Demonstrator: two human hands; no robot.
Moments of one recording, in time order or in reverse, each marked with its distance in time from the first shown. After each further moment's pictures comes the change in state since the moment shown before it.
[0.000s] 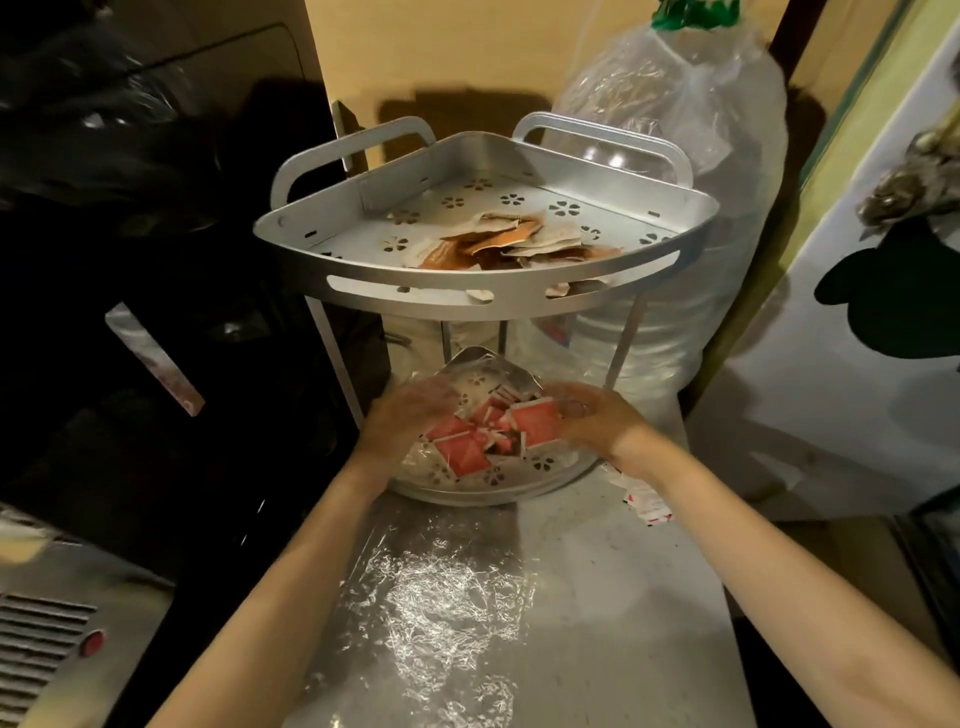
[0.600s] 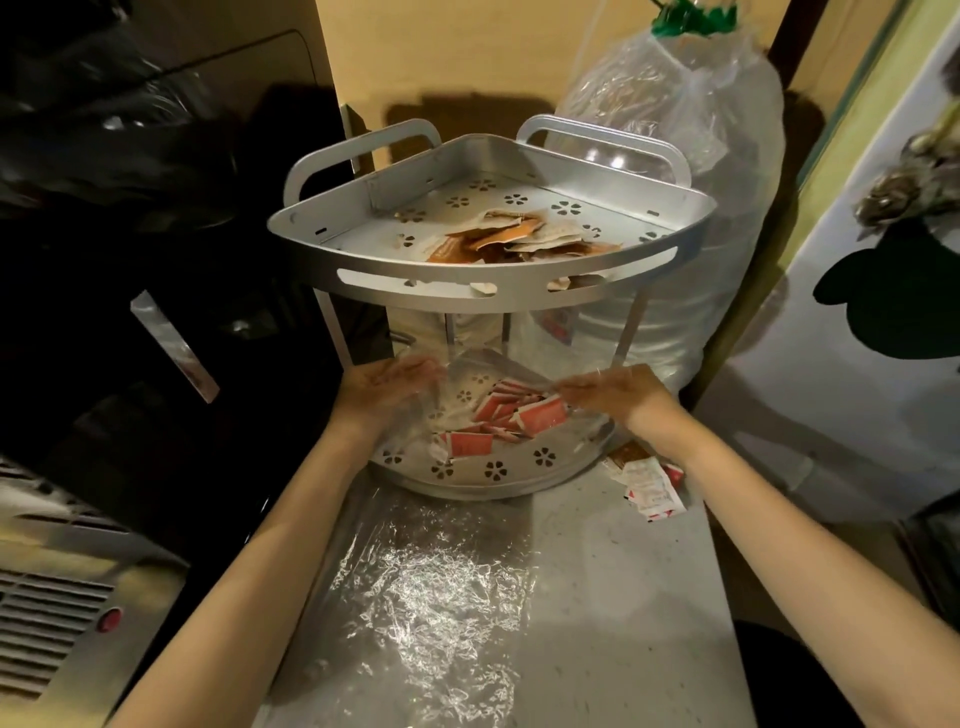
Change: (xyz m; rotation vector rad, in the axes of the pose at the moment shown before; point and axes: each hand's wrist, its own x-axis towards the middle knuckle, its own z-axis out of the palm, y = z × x) left_hand -0.006 0.027 -0.015 -0.185 0.177 -0.003; right_hand -0.014 -0.020 -0.020 -0.111 0.054 -0.193
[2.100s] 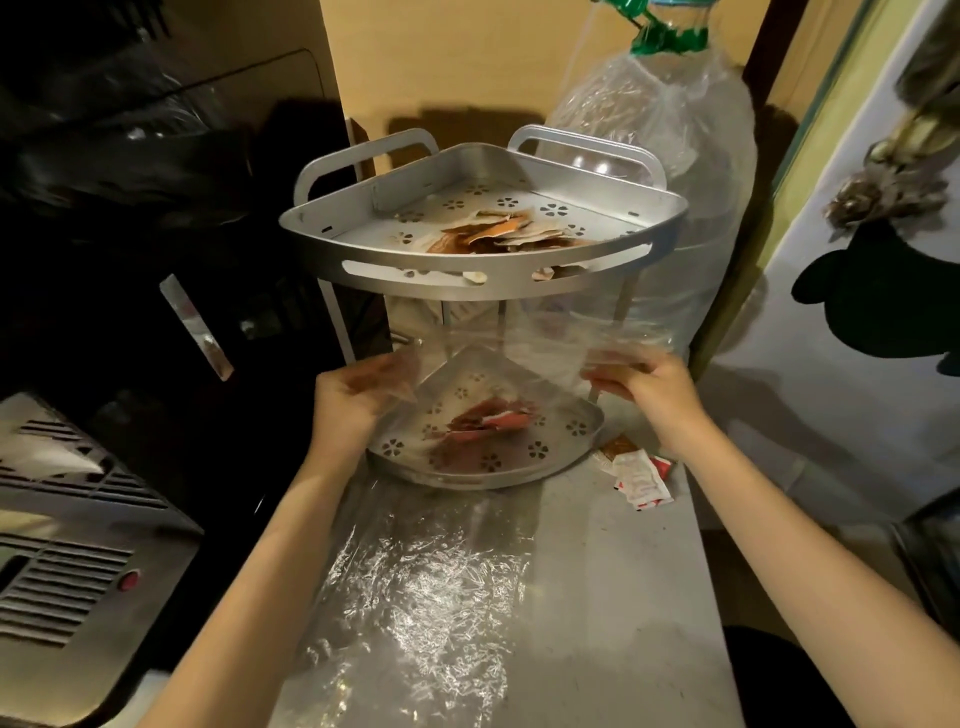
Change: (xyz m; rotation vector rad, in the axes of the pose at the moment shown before) left_hand -0.031 0.004 -0.010 0.081 0.104 0.272; right_hand -0.022 -0.005 -0.010 0.239 0.285 -0.043
